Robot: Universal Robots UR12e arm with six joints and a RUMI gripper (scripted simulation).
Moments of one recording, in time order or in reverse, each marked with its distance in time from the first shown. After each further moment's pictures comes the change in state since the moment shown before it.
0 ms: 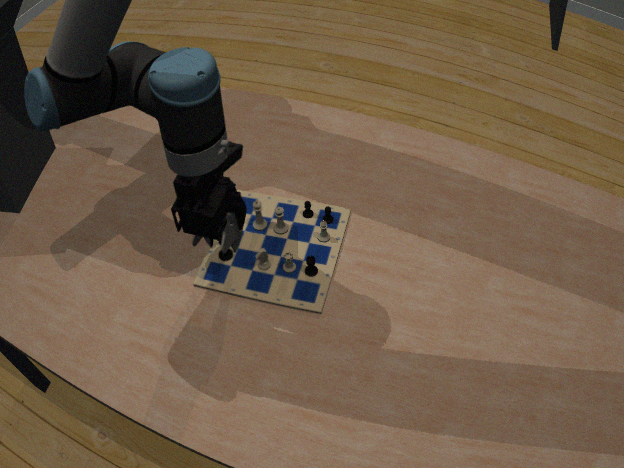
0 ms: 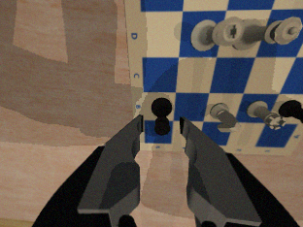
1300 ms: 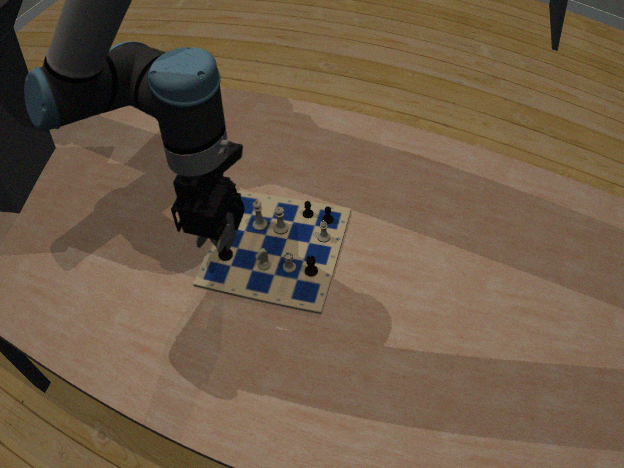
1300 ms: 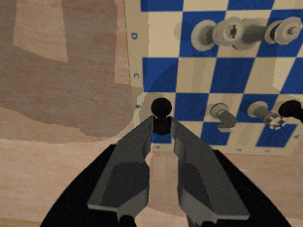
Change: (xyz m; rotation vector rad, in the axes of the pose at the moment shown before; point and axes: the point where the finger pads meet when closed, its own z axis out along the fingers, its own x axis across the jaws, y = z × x) arm 0.000 0.000 0.000 0.000 0.000 0.000
